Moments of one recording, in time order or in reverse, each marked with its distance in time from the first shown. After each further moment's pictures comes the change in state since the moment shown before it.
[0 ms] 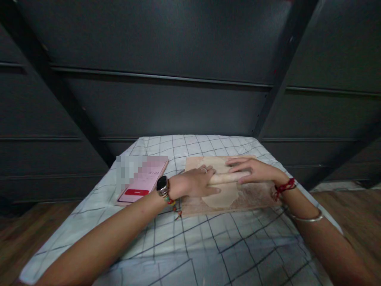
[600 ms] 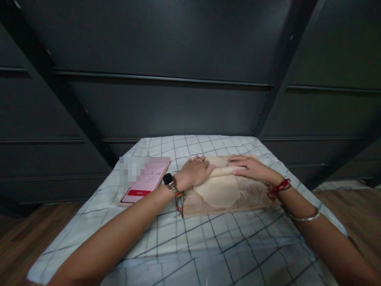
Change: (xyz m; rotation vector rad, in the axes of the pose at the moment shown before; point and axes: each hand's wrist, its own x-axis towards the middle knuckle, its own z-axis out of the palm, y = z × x) left_hand 0.023 -0.021 0.010 0.119 0.205 -0.167; right_hand 0.005 0.004 0.013 -0.109 0.146 0.135
